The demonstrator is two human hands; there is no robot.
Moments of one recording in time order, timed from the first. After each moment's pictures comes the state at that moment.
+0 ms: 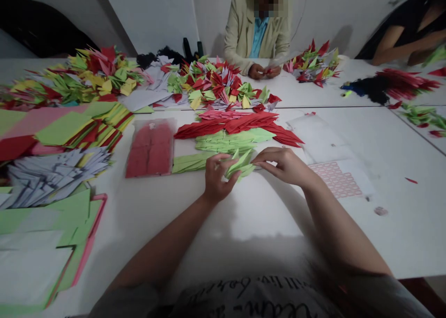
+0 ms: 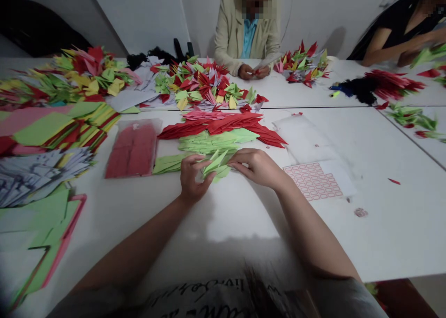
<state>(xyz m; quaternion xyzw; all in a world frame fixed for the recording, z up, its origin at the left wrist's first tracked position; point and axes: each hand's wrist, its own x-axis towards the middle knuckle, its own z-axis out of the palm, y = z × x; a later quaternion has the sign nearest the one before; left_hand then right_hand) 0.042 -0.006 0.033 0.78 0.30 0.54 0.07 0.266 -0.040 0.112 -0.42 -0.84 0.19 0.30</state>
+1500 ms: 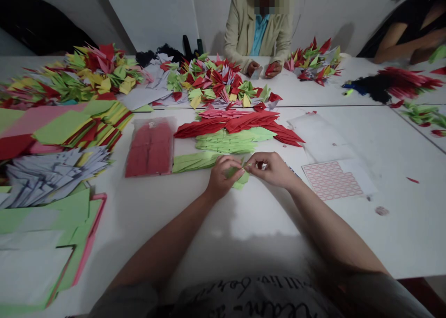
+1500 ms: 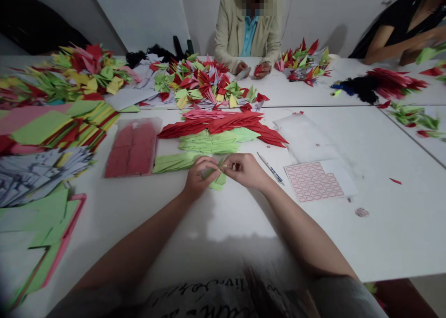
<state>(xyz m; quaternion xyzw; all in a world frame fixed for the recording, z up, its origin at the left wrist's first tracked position) 0.045 0.001 0.030 0.77 0.31 0.46 0.32 0.237 -0.035 0.085 -0.52 -0.70 0.35 0.34</state>
